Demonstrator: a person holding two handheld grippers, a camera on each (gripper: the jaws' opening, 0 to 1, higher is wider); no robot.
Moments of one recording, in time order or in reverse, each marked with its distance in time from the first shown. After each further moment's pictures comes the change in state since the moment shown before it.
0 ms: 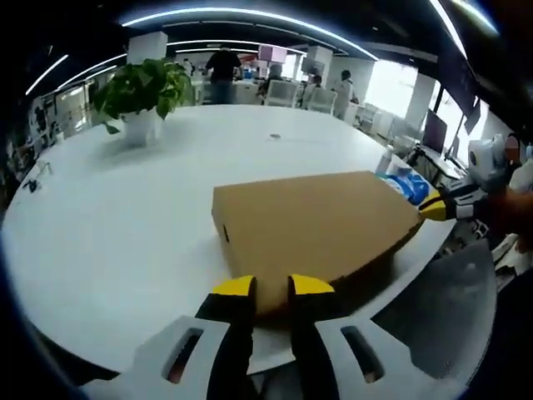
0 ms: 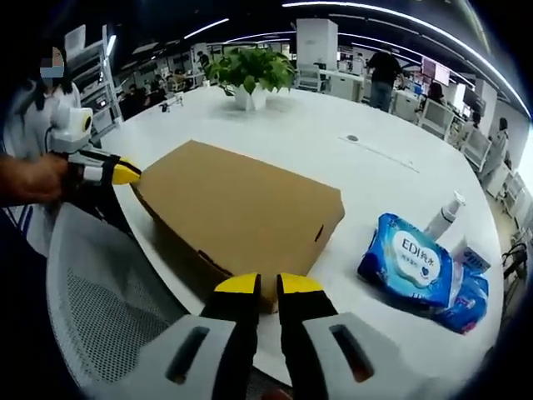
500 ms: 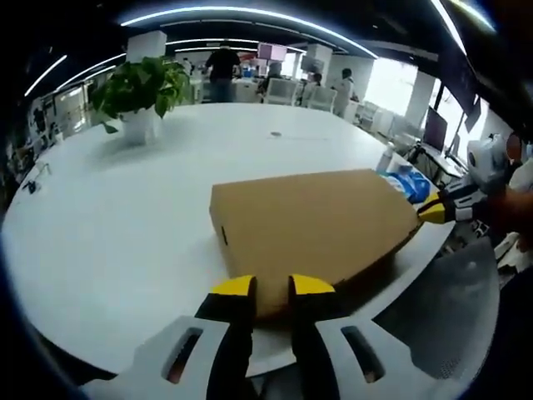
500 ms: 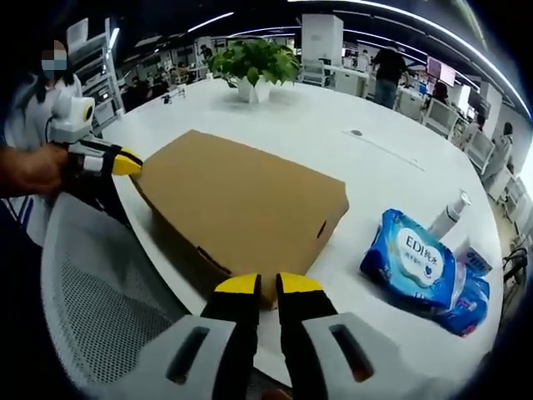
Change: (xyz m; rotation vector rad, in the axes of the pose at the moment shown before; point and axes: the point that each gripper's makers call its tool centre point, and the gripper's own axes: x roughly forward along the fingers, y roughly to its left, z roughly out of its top) left arm 0.005 0.000 -0.001 0.009 0.003 -0.001; right arm 0.007 -0.001 -0.007 -0.031 0.029 0.007
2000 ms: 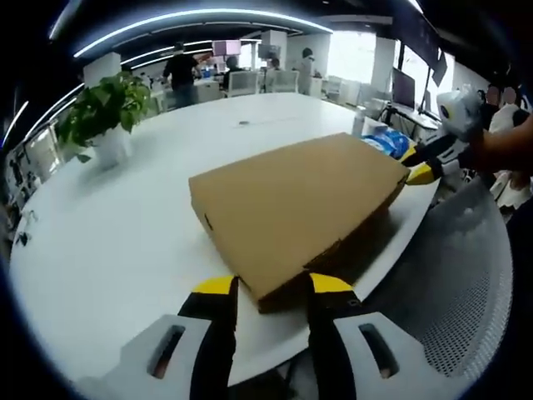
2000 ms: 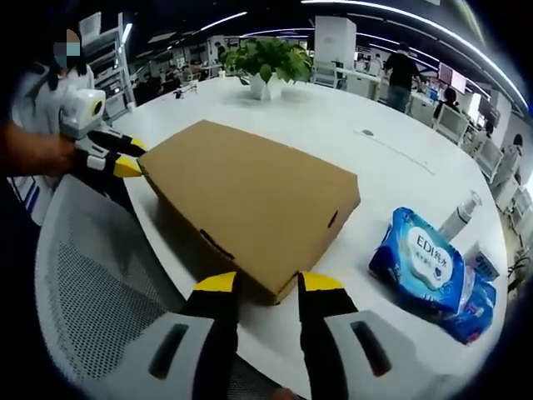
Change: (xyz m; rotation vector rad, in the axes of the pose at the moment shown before) left arm 0.001 -0.002 -0.021 0.233 0.059 -0.079; right arm 0.008 0.006 -0.015 -0.044 -0.003 0.044
